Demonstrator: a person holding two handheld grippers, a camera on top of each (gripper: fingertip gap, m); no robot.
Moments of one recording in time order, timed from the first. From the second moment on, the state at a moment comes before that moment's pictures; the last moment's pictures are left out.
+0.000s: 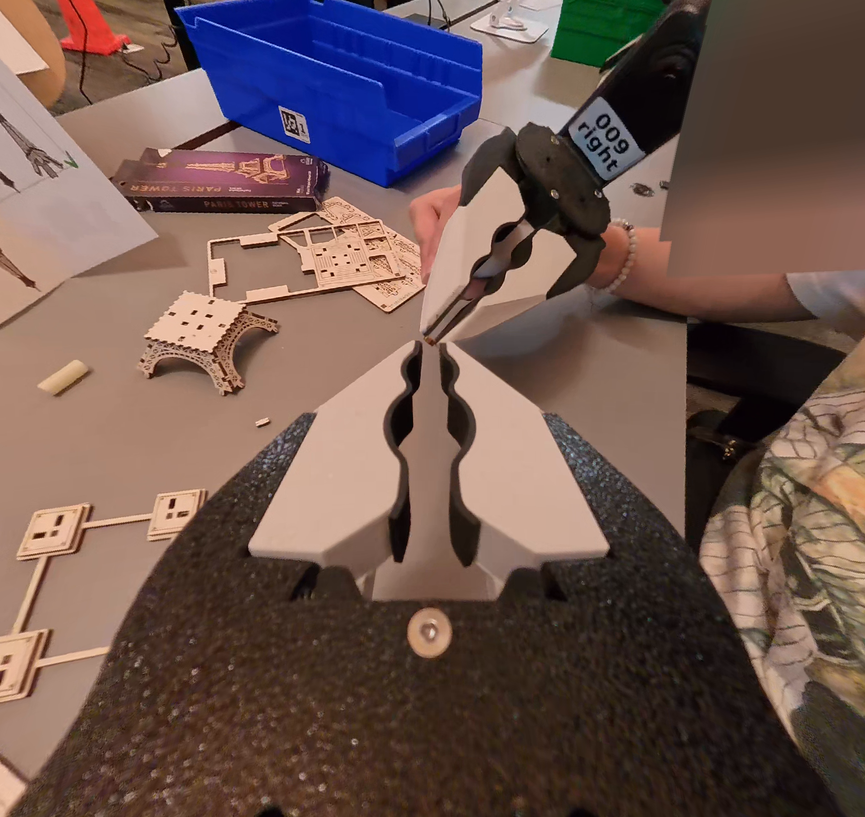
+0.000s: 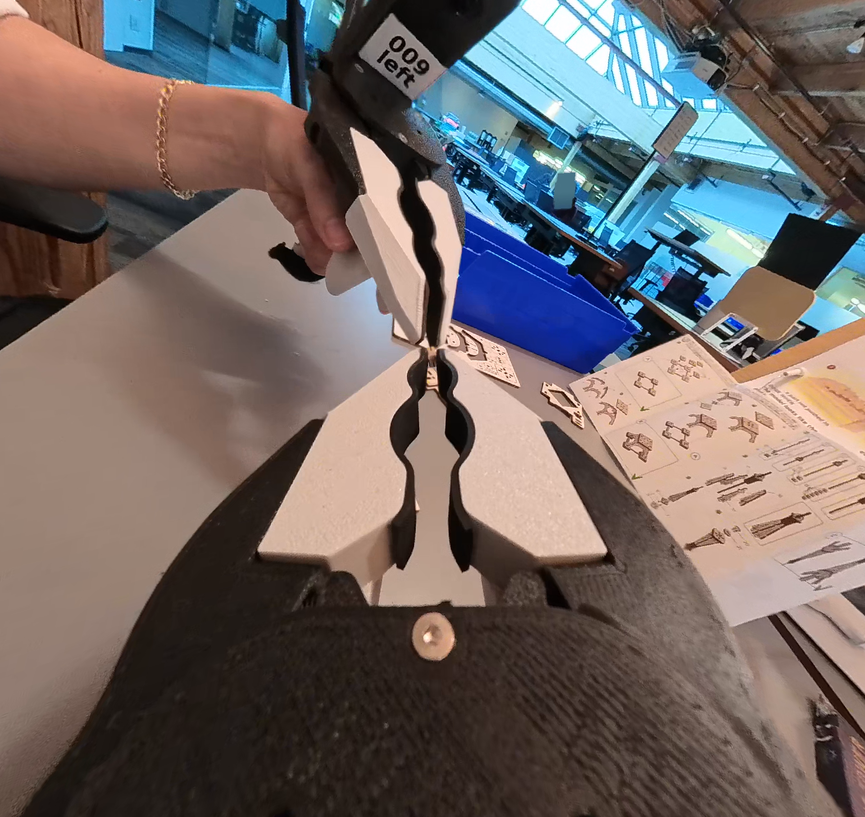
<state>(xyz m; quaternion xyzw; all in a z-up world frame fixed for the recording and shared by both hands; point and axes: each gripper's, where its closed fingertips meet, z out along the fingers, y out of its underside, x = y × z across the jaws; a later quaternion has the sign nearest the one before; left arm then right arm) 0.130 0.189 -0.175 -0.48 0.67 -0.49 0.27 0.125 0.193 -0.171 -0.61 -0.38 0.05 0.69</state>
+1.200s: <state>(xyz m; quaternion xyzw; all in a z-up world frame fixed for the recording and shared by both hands) 0.135 0.196 -0.199 -0.57 0.62 -0.52 0.16 0.125 0.201 -0.195 -0.58 -0.50 -0.19 0.62</state>
